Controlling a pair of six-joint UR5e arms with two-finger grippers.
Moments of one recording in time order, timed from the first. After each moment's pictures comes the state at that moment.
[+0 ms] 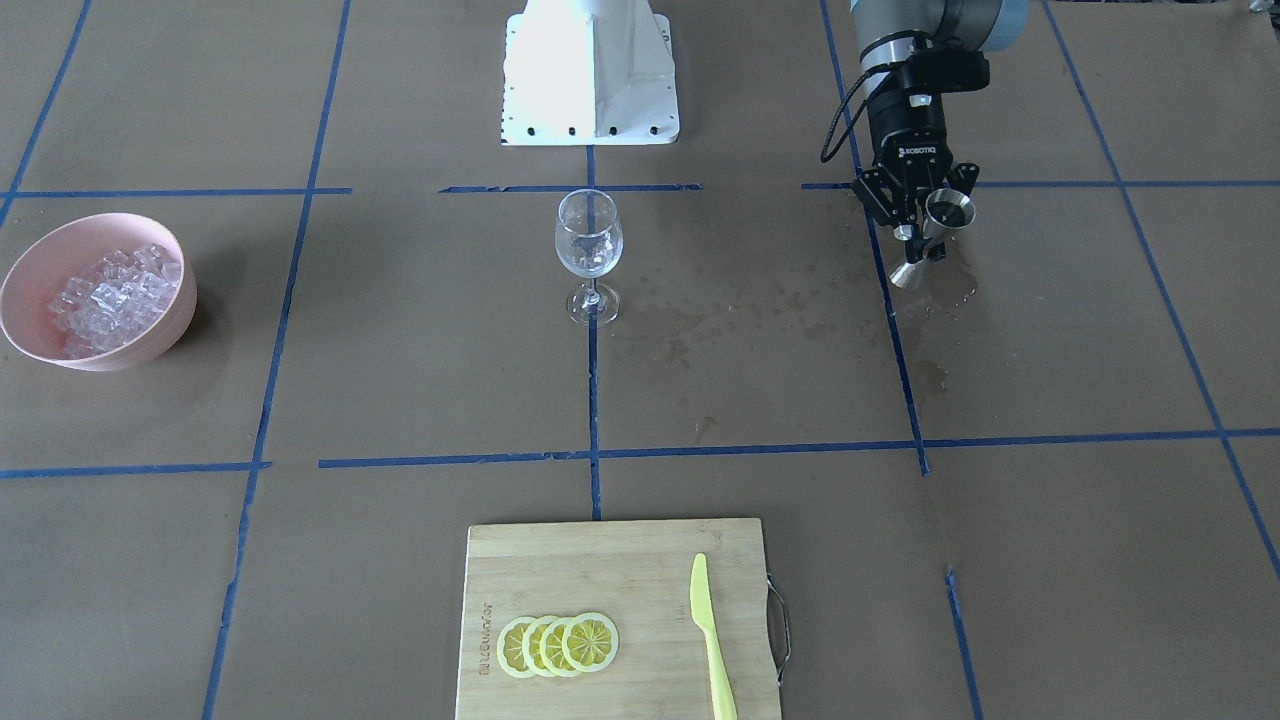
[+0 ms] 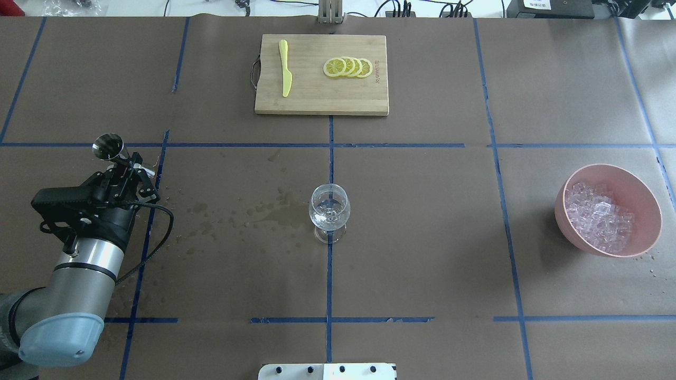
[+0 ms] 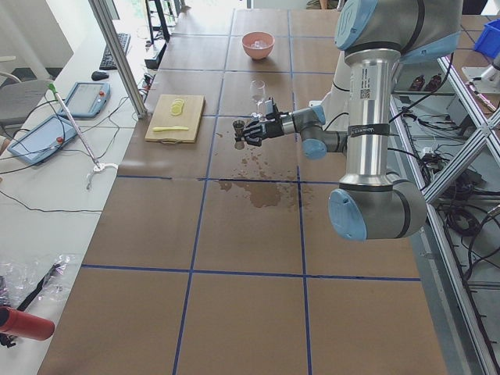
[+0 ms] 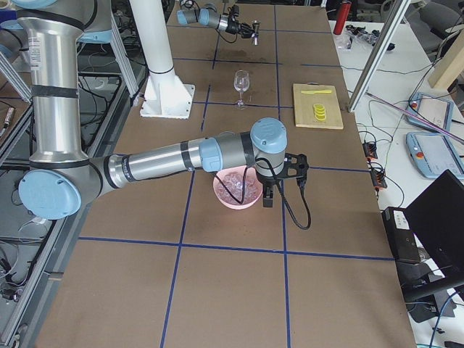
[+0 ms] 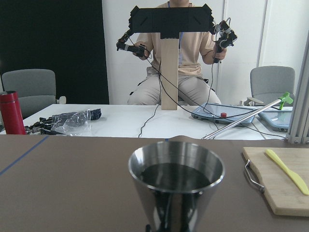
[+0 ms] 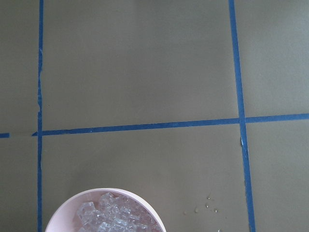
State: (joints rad) left arm -0.22 -1.55 -2.06 -2.08 -0.47 -1.37; right arm 1.53 -1.59 1.88 -1.60 2.46 0.30
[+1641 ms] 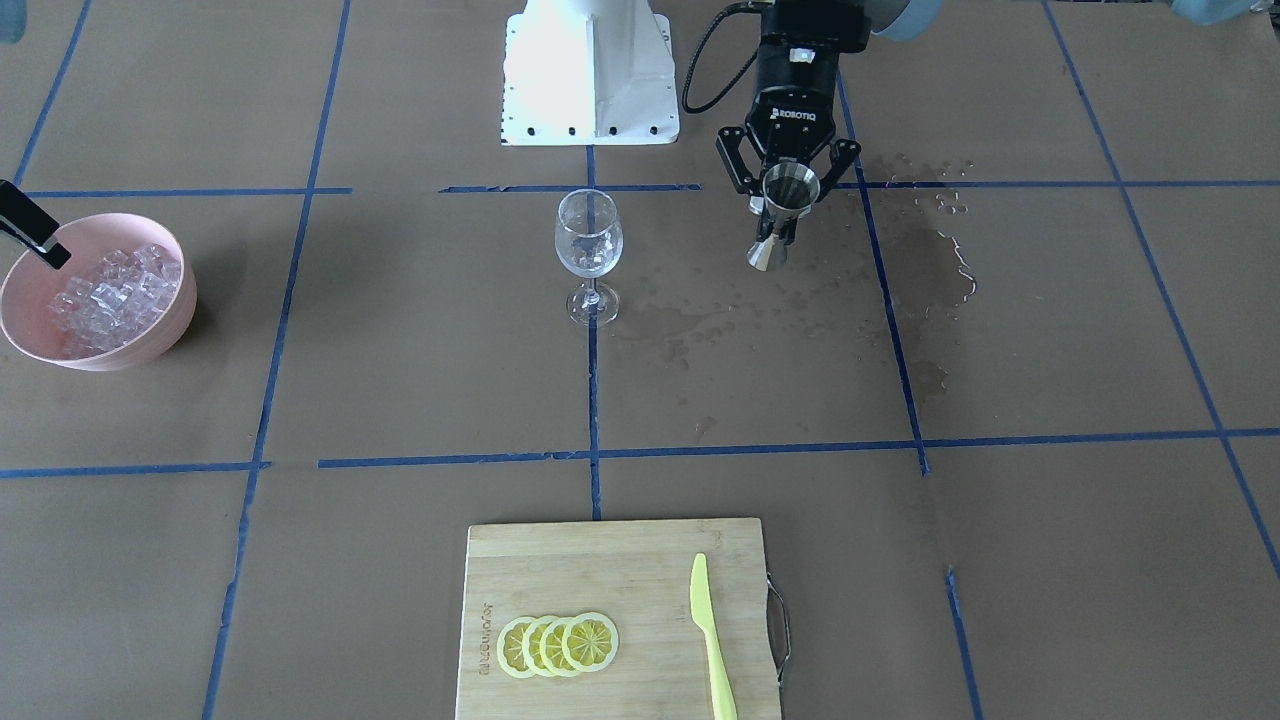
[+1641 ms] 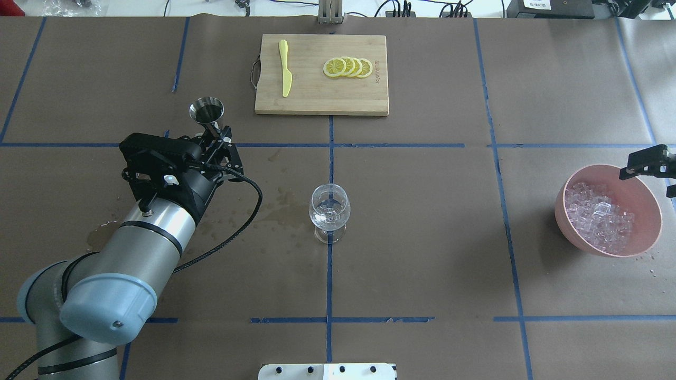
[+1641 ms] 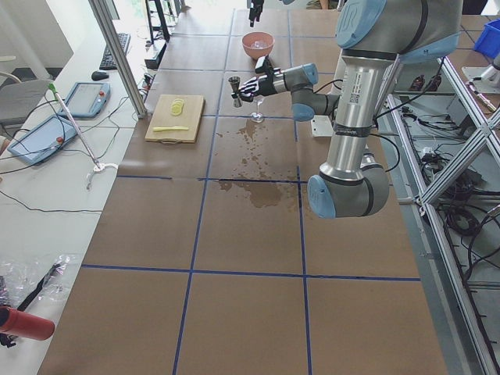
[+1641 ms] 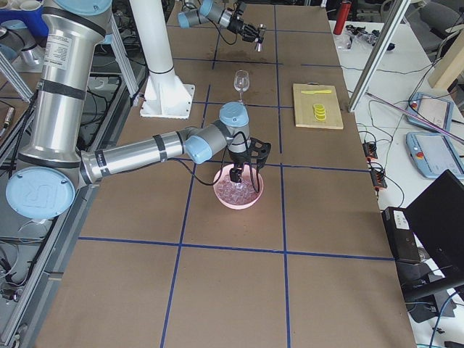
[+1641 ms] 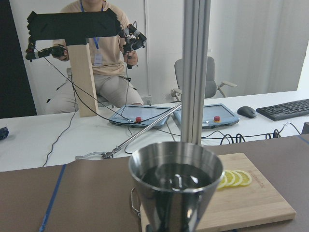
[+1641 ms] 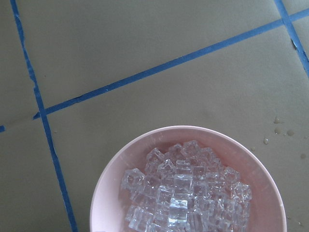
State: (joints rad) left arm -0.28 -1.89 -2.08 -2.07 -0.72 -0.97; right arm 1.10 -1.79 2.04 -1.24 2.21 1.07
